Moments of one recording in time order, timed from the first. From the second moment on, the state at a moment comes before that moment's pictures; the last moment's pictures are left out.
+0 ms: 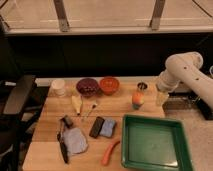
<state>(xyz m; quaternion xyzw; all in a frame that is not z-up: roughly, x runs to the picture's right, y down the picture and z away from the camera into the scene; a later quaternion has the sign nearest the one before) 0.288 0.029 0.760 -0.23 -0.03 0.06 0.97</state>
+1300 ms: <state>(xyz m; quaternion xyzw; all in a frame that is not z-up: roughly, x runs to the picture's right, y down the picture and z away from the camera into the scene) 0.115 0.043 0.771 -0.27 -0.11 -0.11 0.95</state>
